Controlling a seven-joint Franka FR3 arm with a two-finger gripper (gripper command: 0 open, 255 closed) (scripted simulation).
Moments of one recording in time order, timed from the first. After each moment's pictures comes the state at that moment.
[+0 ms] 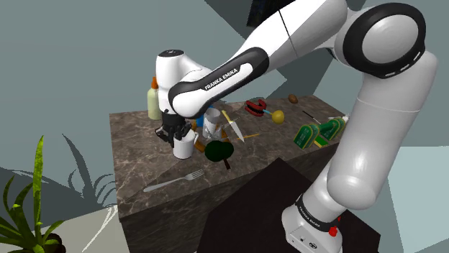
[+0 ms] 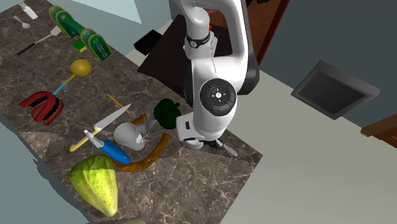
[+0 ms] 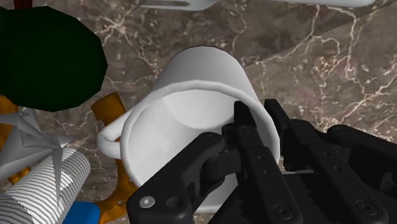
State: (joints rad) arm 0.10 0.25 0.38 -2.12 -0.19 2.29 0.79
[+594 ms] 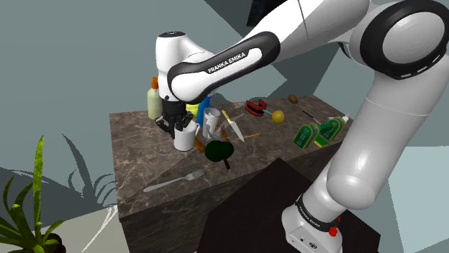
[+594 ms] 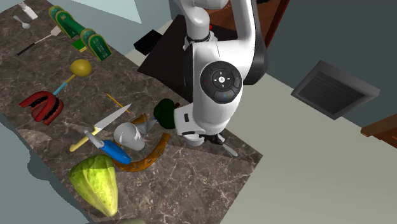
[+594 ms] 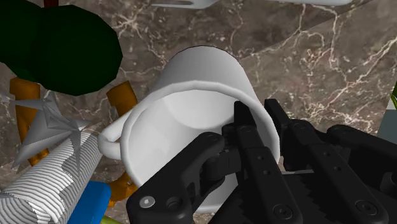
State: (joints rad) arm 0.08 0.17 0.39 -2.09 -0.14 2.19 0.75
